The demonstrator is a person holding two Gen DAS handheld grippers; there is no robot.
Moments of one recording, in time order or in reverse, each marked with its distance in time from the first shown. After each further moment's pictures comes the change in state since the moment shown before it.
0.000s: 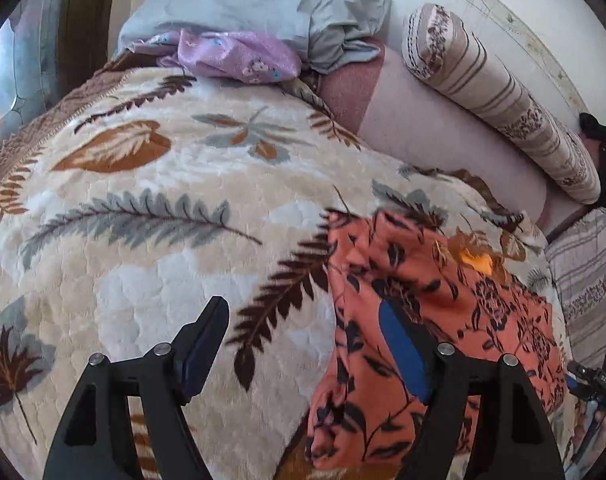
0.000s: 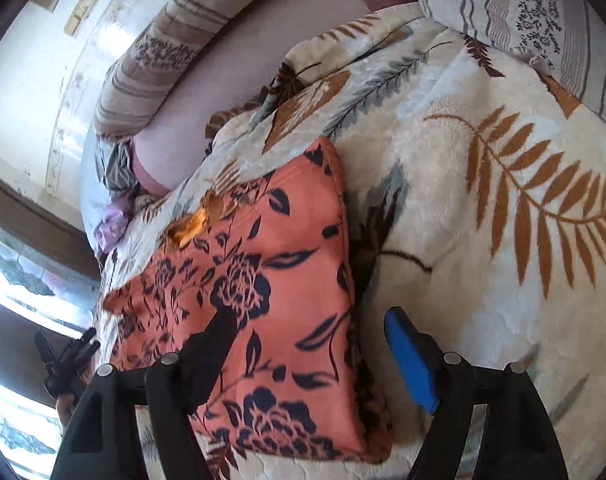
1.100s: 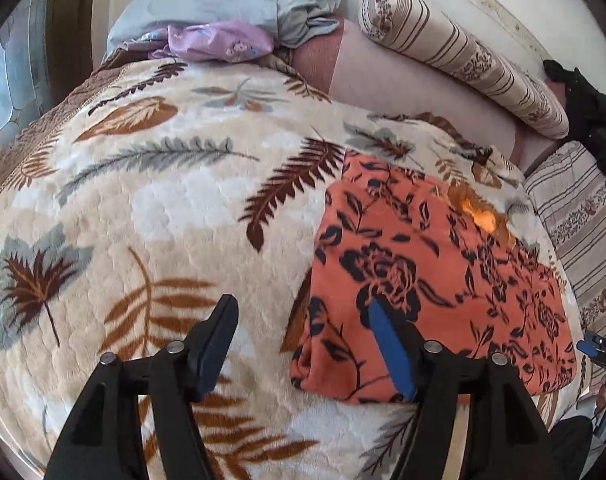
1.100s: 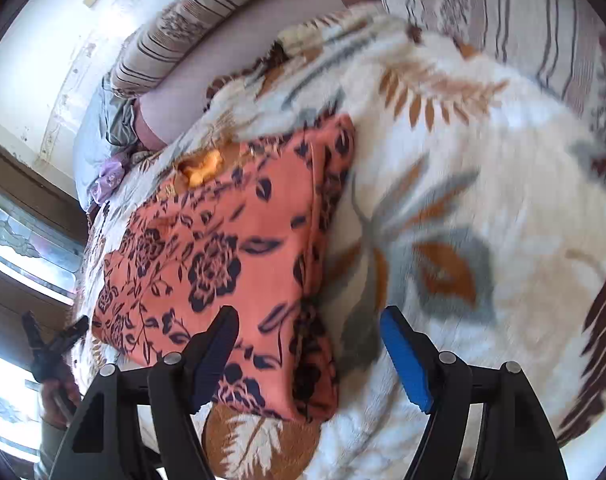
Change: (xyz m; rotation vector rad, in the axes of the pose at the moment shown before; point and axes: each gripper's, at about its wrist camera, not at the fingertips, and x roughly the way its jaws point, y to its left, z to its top) left arm -0.051 -0.006 -0.064 0.120 0.022 -0.003; right arm -0.085 0.003 -0.137 0.007 -0.072 -0.087
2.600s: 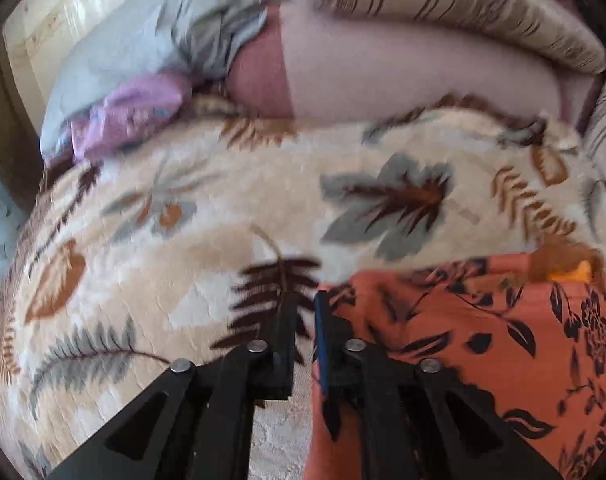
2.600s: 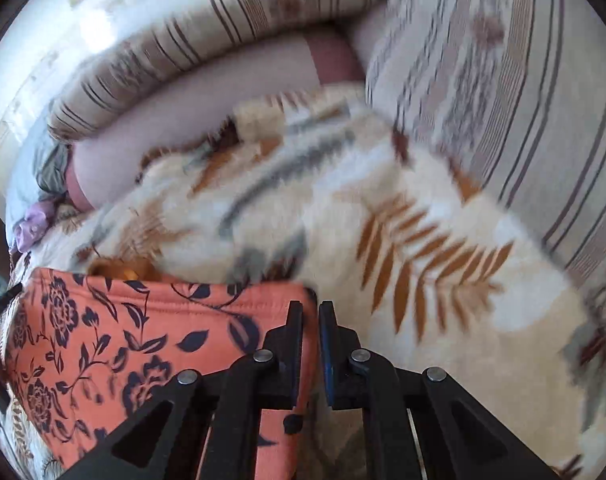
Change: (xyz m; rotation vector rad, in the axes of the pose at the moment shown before) left arm 0.175 -0.082 0.132 0.252 0.096 0.224; right arm 0.089 -0.007 0.103 -0.050 -0.110 -0.289
